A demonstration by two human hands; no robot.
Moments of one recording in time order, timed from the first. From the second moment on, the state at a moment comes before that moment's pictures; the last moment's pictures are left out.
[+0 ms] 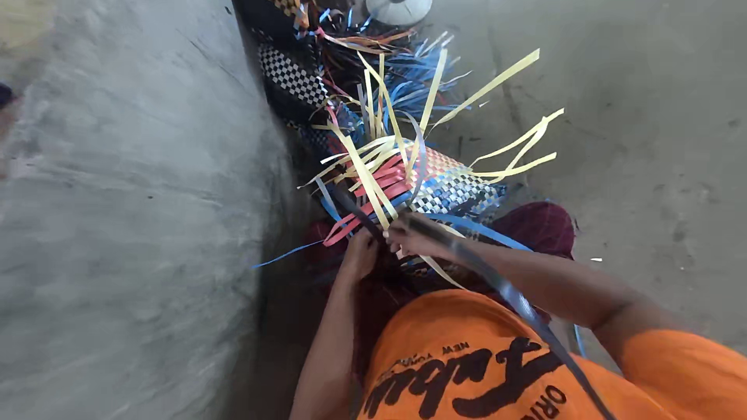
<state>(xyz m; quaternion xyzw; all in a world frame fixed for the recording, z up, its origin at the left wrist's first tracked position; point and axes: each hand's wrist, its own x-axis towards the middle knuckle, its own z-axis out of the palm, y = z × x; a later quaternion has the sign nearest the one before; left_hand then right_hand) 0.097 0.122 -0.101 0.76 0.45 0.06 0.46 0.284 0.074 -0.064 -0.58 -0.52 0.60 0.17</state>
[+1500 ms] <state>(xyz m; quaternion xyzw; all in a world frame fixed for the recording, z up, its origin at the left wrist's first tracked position) 0.127 0.113 -0.104 0.70 0.54 0.03 0.46 0.320 0.042 -0.173 -0.38 -0.80 0.22 0.42</state>
